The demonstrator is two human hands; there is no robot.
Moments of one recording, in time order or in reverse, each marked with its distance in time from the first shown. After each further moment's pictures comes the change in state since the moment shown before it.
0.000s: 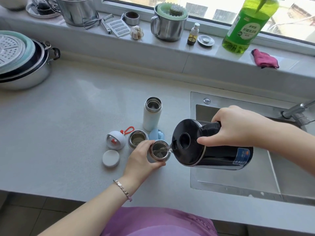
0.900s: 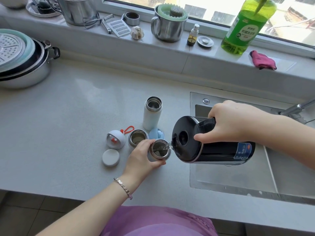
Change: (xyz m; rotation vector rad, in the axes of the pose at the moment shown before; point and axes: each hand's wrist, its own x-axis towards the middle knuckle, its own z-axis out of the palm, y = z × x) left_hand 0.000 -0.007 0.001 -0.003 -0.024 -0.003; right_hand -0.007 -0.020 -0.013 -0.126 0.017 0.015
